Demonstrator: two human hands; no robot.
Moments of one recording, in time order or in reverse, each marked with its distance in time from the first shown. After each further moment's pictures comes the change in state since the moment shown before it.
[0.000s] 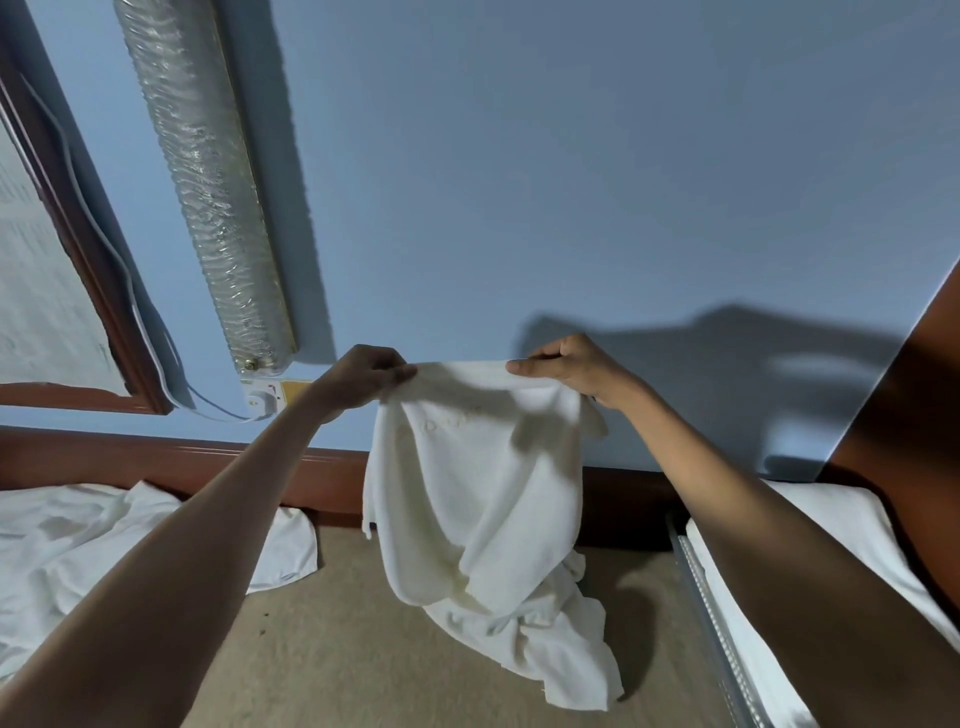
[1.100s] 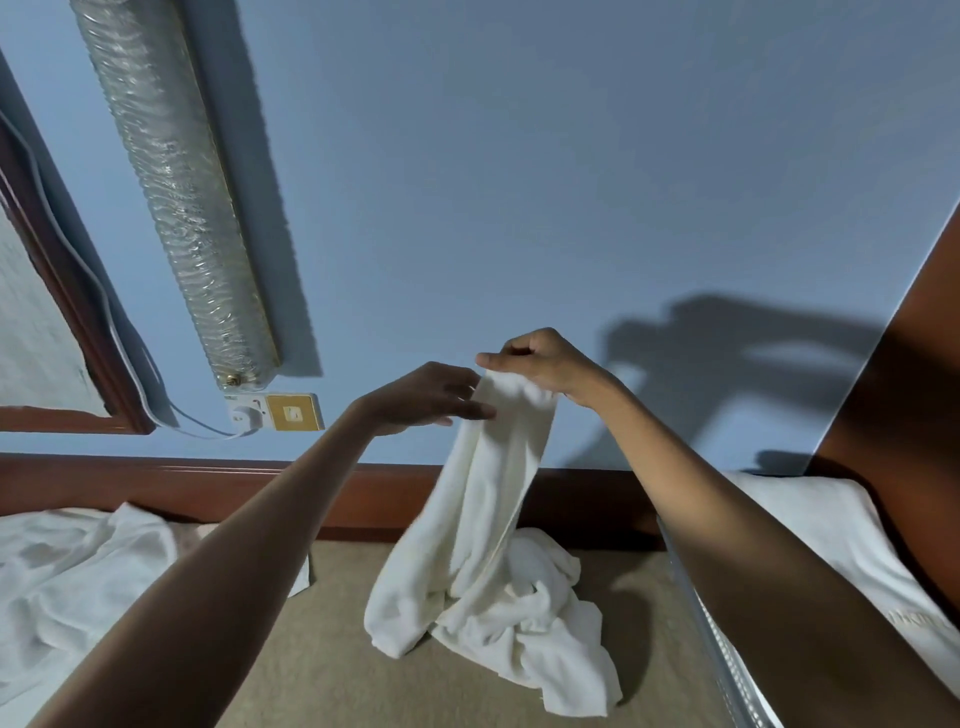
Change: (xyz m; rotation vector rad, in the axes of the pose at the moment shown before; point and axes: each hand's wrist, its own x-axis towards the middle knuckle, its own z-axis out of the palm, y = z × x) left_hand -0.003 0.065 0.062 -0.065 -0.392 0.078; right_hand 0.002 -0.015 0.008 -0.015 0.009 -0.068
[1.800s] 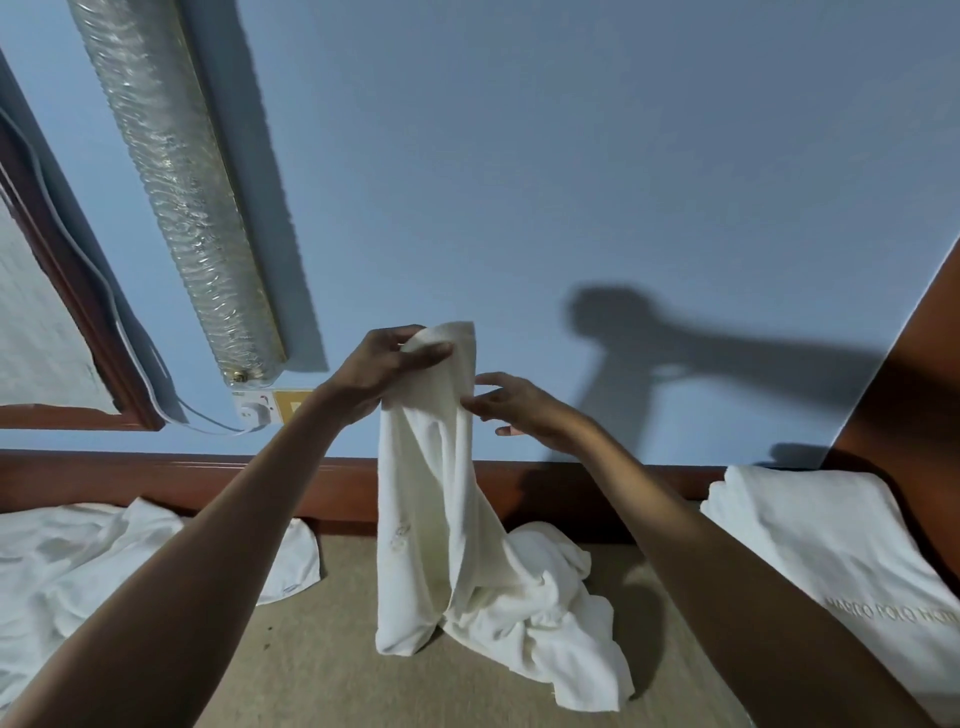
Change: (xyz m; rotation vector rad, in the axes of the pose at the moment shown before) left_hand -0.021 -0.003 -0.032 -0.328 0.359 0.130; right_hand 0.005 0.041 0.058 0.263 -0.163 0.195
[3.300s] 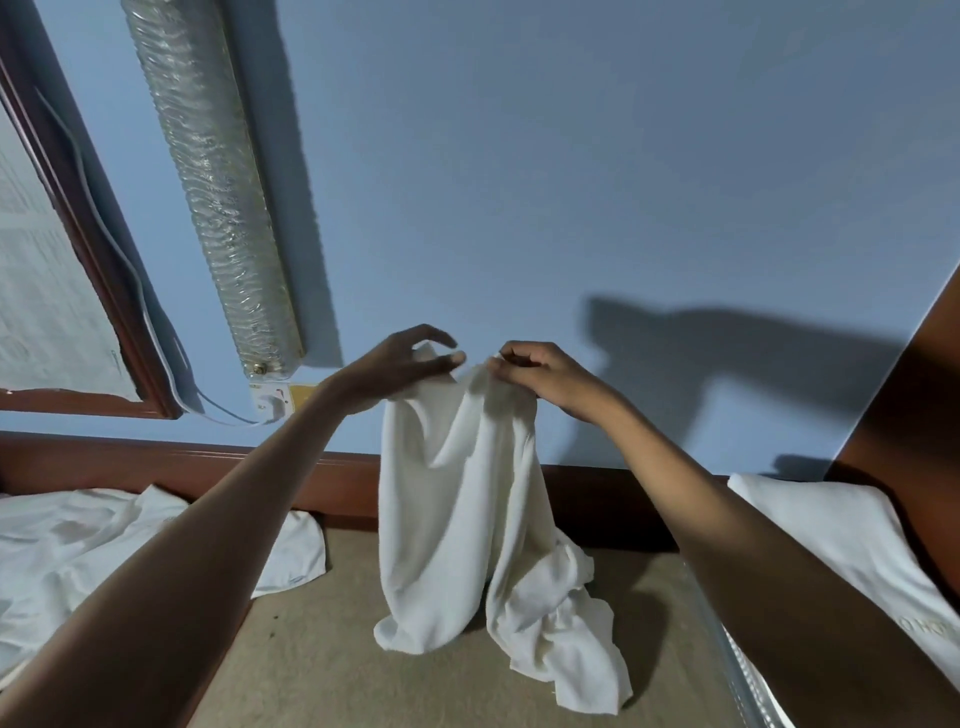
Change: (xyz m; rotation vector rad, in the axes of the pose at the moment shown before) left_hand -0.007 0.004 -0.013 0.320 -0.024 -0.077; right_hand -0.021 -0.038 -0.018 -0.167 0.022 -0.321
